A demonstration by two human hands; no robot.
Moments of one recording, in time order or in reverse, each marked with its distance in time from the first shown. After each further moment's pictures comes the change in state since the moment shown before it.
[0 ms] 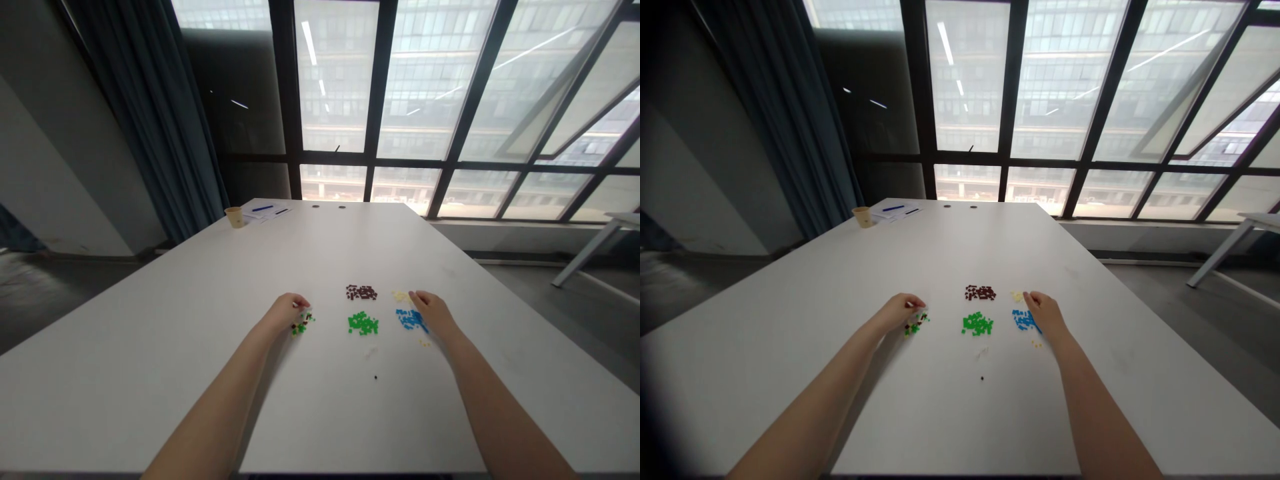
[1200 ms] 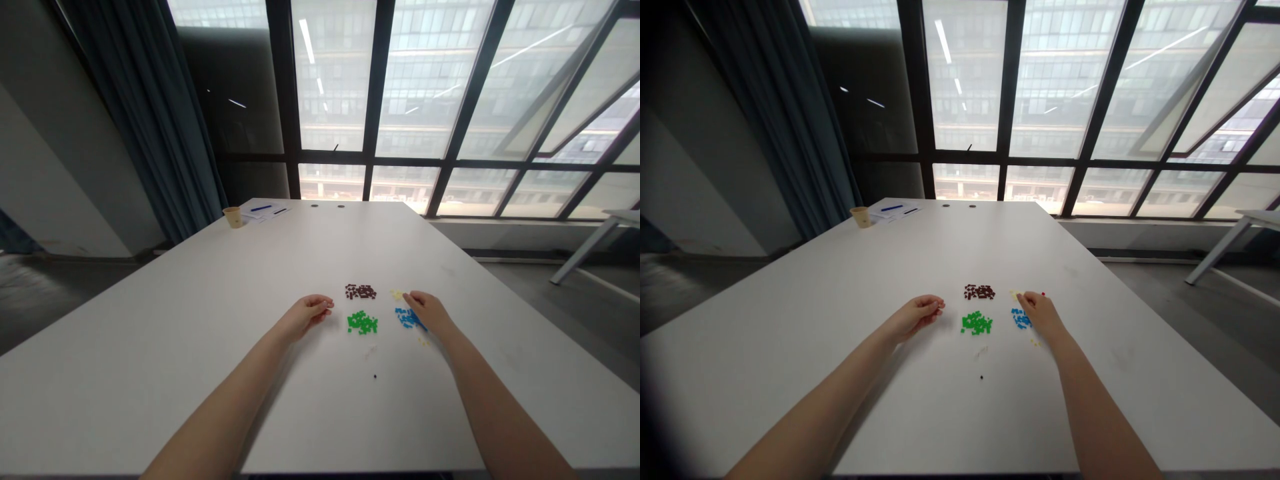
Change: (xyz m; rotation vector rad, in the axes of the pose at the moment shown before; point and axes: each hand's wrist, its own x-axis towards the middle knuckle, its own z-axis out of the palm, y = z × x) left_hand -0.022 0.038 0.028 -0.934 -0.307 -0.138; right_hand -0.002 -0.002 0.003 0.012 -0.046 -0.123
